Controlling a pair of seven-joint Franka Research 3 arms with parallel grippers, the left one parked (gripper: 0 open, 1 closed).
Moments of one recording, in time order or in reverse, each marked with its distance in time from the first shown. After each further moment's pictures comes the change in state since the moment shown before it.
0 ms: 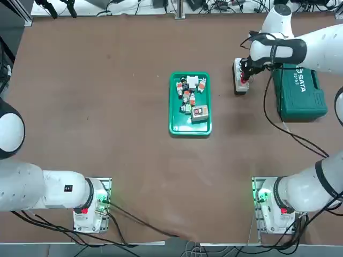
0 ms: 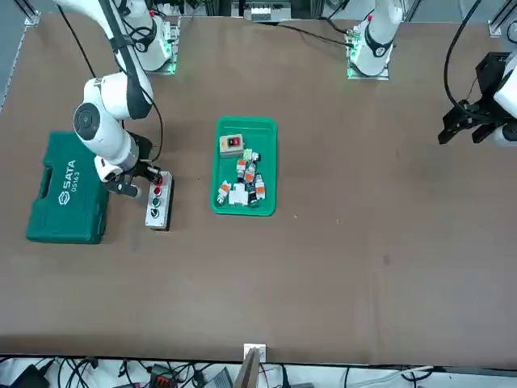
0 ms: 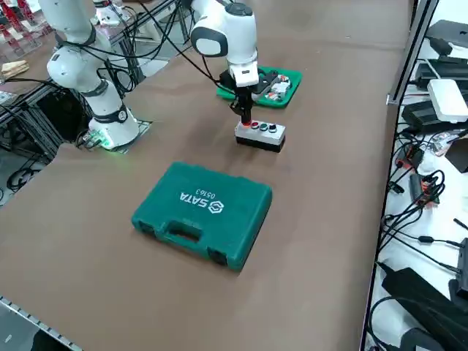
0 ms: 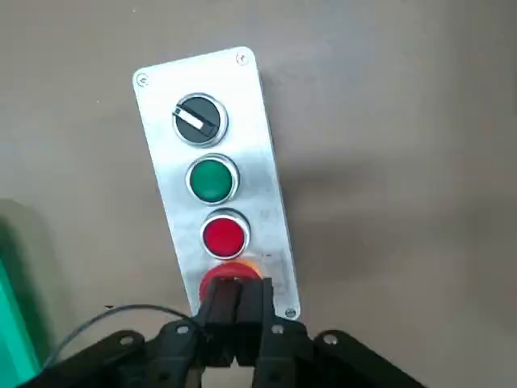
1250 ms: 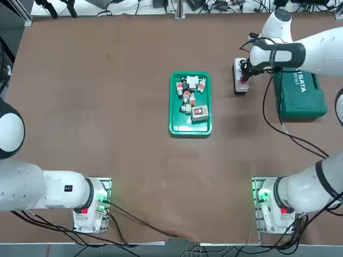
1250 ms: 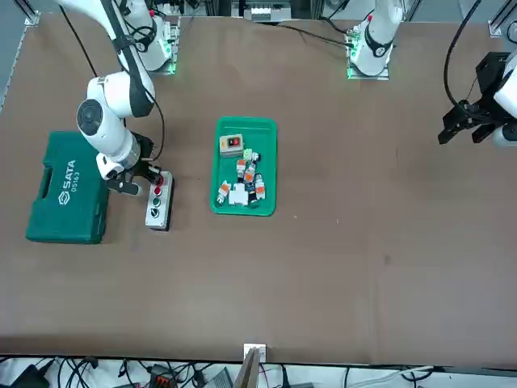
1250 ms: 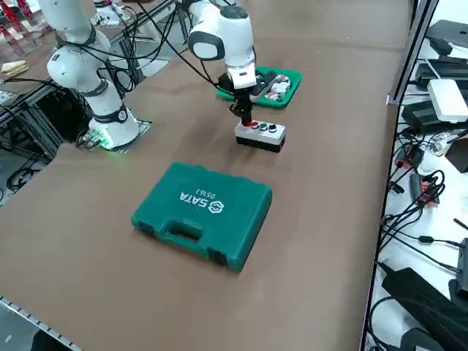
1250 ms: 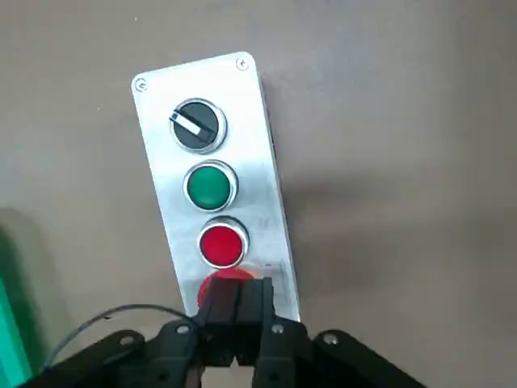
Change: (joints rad) arm 0.004 -0.005 -0.001 -0.042 0.000 0.081 0.011
